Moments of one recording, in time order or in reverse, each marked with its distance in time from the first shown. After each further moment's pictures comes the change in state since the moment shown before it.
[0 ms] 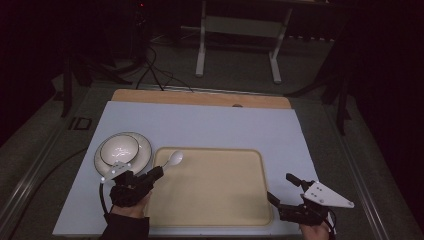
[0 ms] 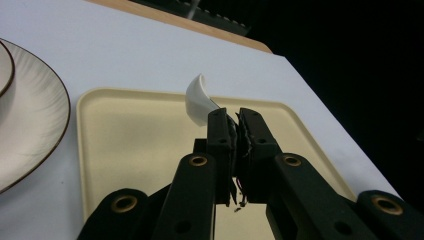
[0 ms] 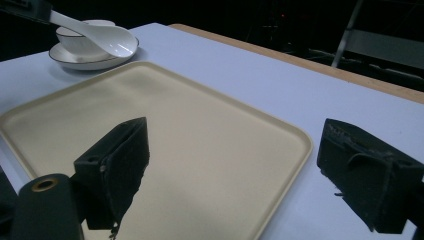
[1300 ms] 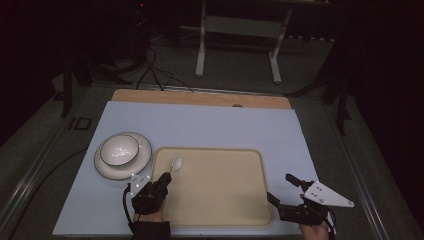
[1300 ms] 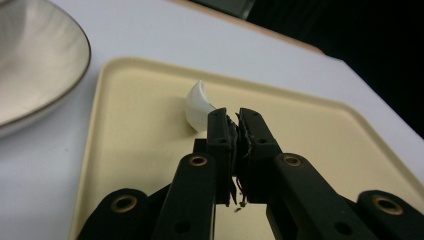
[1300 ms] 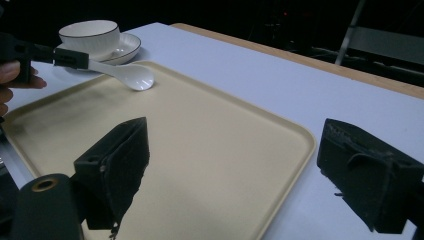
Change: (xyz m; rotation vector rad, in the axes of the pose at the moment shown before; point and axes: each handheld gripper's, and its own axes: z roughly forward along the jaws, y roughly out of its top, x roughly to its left) left arm -0.001 -0.056 0.047 -0.060 0.190 0.000; right arm -0.001 -0.001 0.001 0.004 0.009 0.011
